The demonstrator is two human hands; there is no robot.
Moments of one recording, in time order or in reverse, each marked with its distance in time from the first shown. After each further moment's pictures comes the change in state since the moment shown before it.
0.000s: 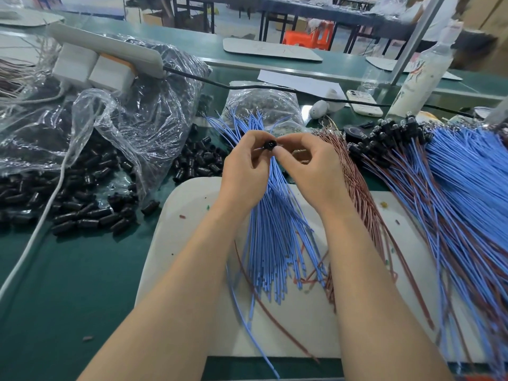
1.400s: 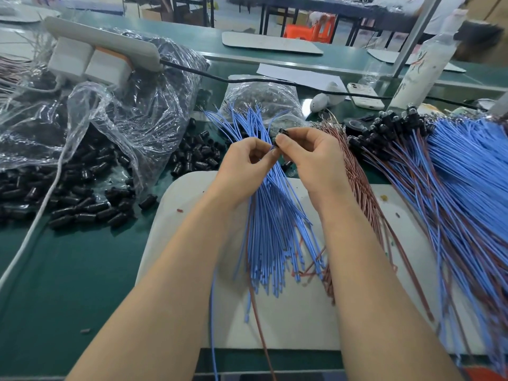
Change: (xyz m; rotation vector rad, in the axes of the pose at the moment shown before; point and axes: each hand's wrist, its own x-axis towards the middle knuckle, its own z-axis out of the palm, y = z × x) left_hand -0.001 0.009 -0.006 0.066 -0.153 -0.154; right_hand 0.002 0.002 0.003 0.302 0.048 0.174
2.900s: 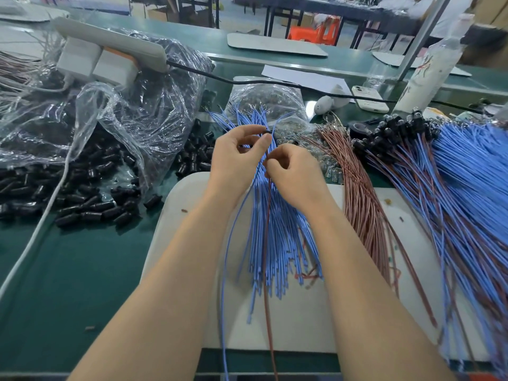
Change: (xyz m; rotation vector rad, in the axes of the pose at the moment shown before) left_hand 0.008 -0.005 -0.008 -0.164 0.247 0.010; right_hand -0.007 0.004 0.018 -0.459 -0.176 -0.037
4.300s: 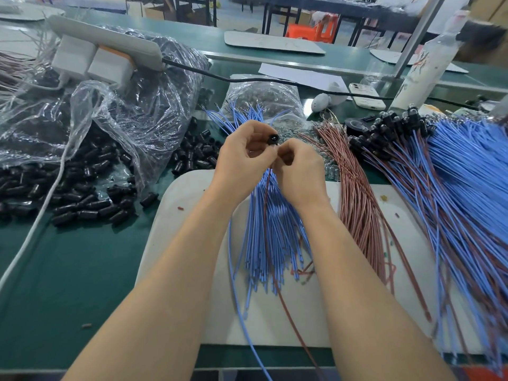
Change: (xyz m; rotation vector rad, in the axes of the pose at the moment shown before) left_hand -0.011 0.004 0.006 -0.012 -0.164 0.107; right_hand 0.000 0.010 0.000 0.012 0.153 -0.011
